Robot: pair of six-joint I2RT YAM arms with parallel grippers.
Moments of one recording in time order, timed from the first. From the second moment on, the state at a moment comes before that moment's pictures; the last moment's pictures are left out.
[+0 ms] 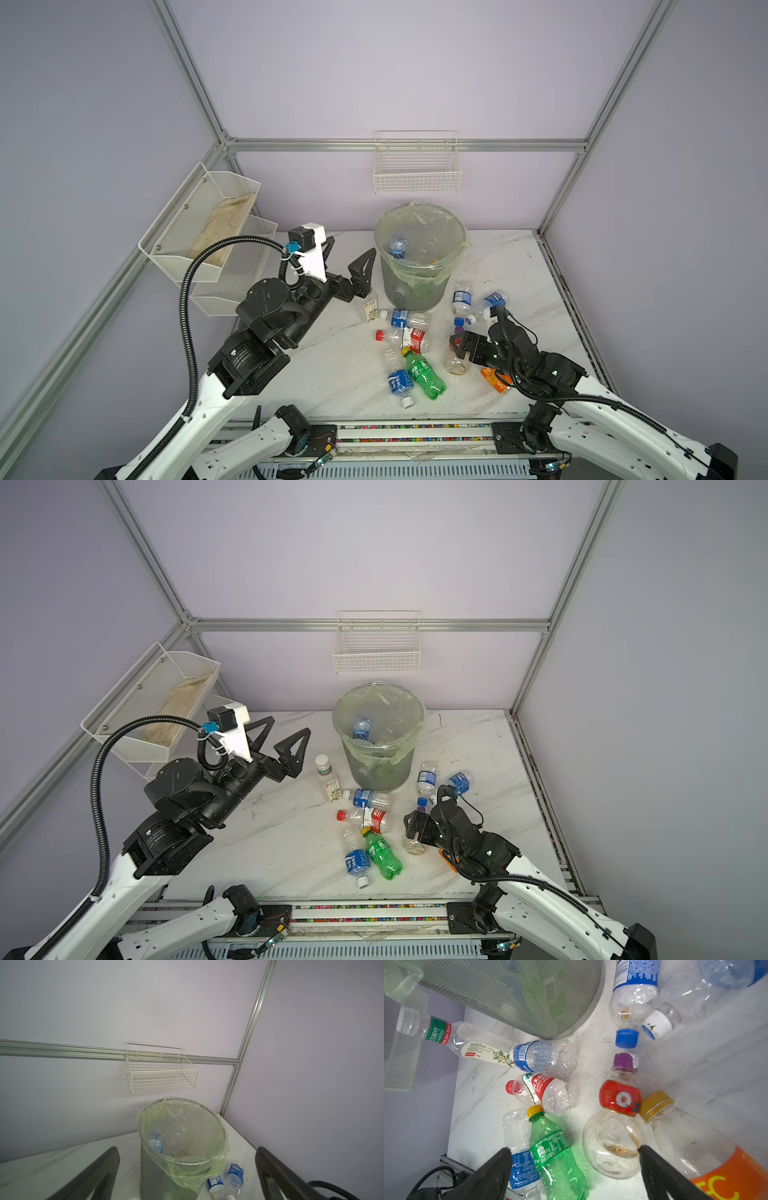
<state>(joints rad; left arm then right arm) -0.72 0.81 1.19 -0.27 -0.25 -0.21 0.78 0.75 0.58 -0.57 0.10 0.94</state>
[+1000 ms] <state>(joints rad) -0.72 0.45 0.76 -0.55 -0.30 -0.53 1.12 1.13 0.64 -0.38 0.14 0.95</state>
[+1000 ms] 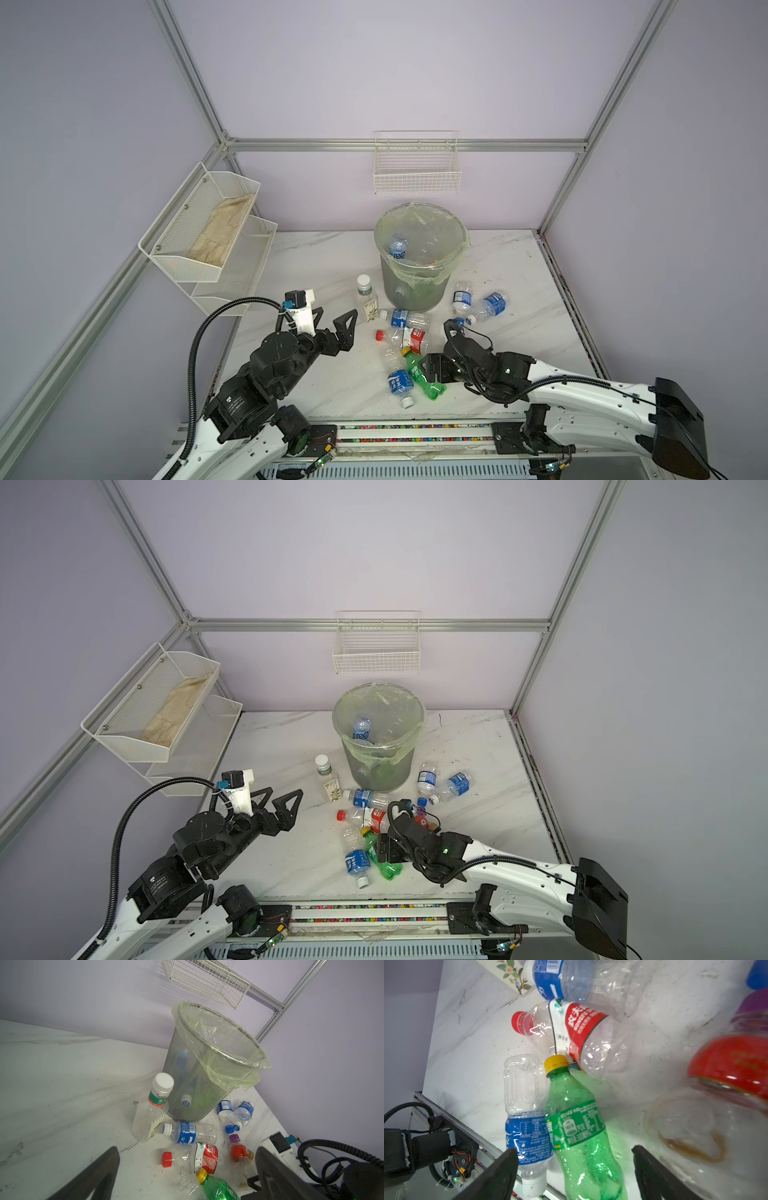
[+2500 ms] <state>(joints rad) -0.72 0.33 0.62 -0.72 -0.23 -0.73 1.23 1.53 0.79 -0.42 0.28 0.99</state>
